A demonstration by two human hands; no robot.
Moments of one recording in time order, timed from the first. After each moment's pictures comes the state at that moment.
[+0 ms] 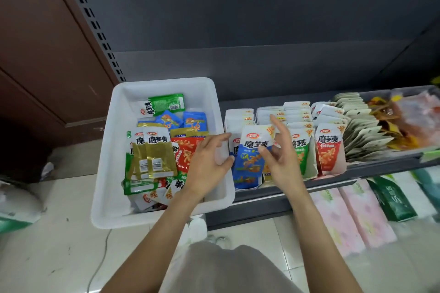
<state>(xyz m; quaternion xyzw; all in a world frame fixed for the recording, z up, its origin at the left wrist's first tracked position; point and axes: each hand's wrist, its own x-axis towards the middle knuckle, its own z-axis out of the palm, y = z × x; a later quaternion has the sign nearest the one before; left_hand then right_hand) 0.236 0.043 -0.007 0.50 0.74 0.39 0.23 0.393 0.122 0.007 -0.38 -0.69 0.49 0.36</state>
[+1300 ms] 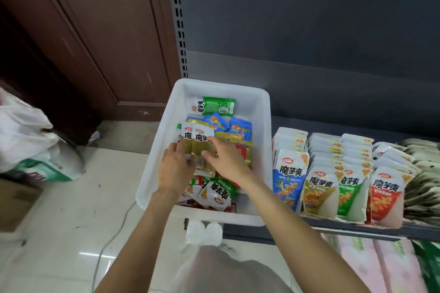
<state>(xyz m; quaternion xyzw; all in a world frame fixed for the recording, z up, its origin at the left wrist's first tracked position) 0.132 -0.033 -0.044 0.31 0.91 0.26 0.10 0.213 0.082 -0.011 -0.26 -0.90 0.35 -0.03</state>
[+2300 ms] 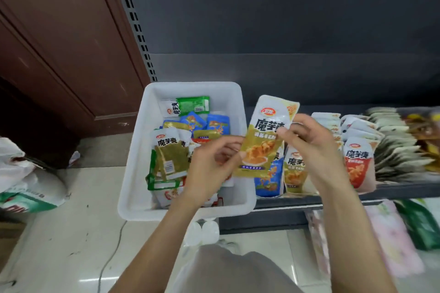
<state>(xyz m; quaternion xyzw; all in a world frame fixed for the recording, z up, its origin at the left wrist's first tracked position) 0.218 0.006 0.046 0.44 0.63 0.59 0.25 0.364 0.122 0.092 -0.36 -0.65 0.59 0.31</state>
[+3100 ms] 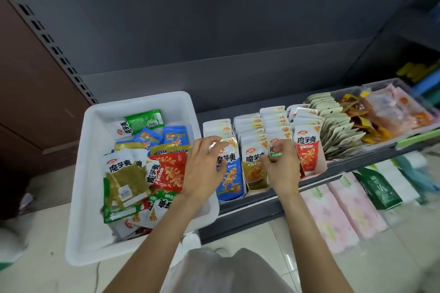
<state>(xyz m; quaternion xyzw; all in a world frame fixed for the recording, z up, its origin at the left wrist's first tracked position) 0.249 0.080 -0.015 0.62 0.73 0.27 0.05 0.419 0.154 -0.017 -0.63 -0.67 0.26 0.30</state>
